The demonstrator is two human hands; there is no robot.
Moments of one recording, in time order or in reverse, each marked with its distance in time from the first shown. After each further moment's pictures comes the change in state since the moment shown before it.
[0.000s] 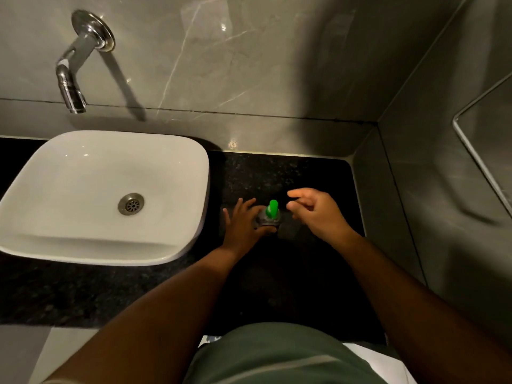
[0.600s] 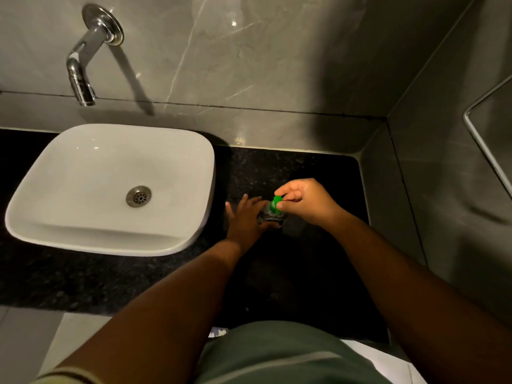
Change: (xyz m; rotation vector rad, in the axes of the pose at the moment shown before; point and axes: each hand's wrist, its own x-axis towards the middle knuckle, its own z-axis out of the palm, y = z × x) left_hand 0.001 -0.005 0.001 0.127 -0.027 0.031; right_hand 0.016 -0.020 0.009 -0.082 -0.247 0.028
